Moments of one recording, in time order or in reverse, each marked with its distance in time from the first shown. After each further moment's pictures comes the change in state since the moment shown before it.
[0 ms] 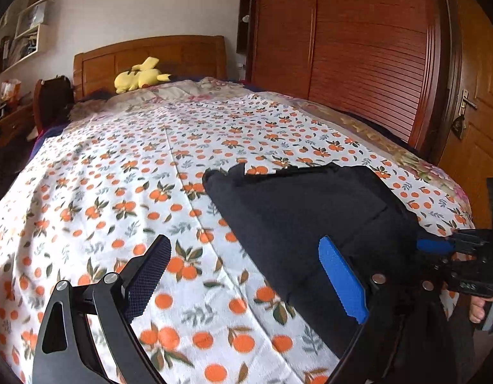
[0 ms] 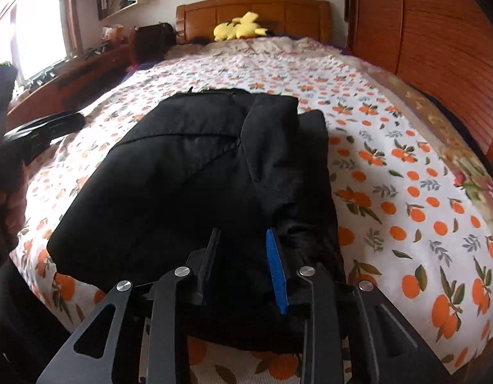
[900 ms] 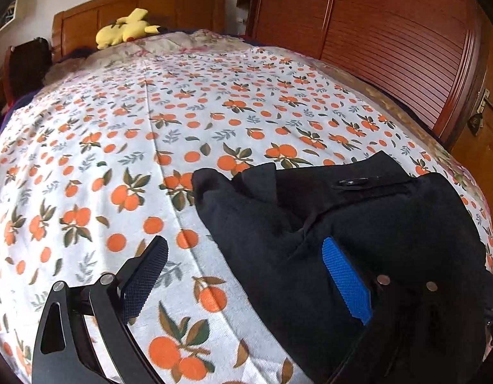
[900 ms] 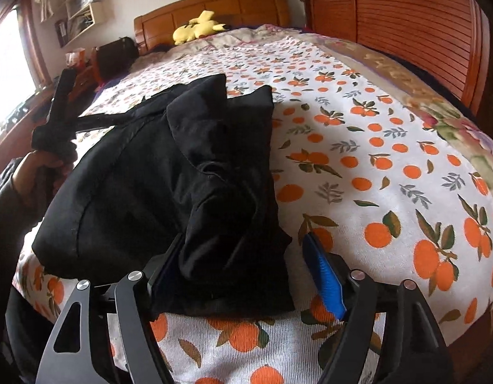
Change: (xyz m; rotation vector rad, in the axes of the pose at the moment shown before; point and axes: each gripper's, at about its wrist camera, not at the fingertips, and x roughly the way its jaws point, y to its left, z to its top) left arm 0.158 0.044 0.034 -0.053 0.218 -0.071; right arm 0.001 -0.048 -0.026 0.200 0.050 -0.005
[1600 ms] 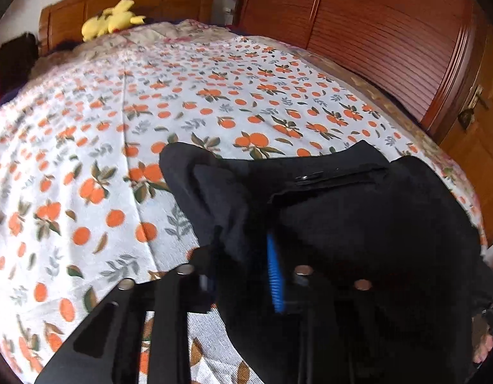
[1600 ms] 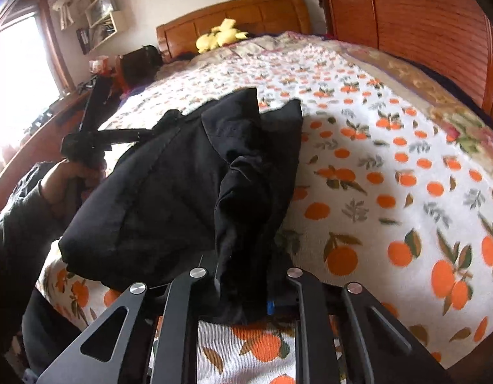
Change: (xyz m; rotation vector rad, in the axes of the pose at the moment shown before) left arm 0.003 -0.030 0.002 0.002 0.030 -0.030; right arm -0.015 0.006 0.013 -0.029 -0.076 0.115
